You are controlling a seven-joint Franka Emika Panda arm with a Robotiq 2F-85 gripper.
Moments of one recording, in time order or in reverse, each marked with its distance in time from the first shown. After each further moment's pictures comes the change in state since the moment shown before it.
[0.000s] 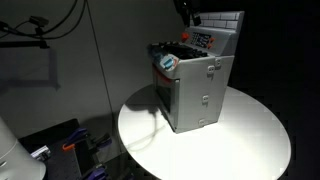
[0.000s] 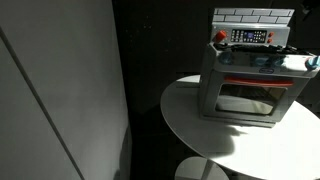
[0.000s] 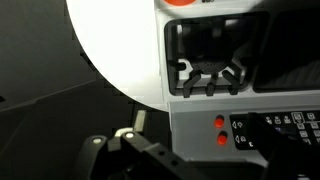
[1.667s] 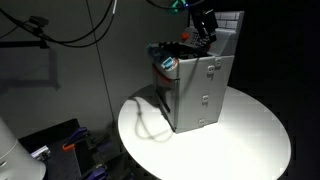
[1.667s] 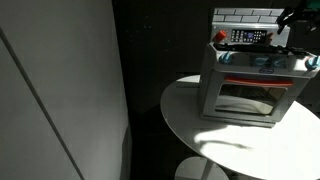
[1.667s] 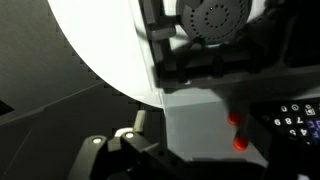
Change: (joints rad) arm 0.050 0.278 -0.065 0.206 -0.025 0.056 0.099
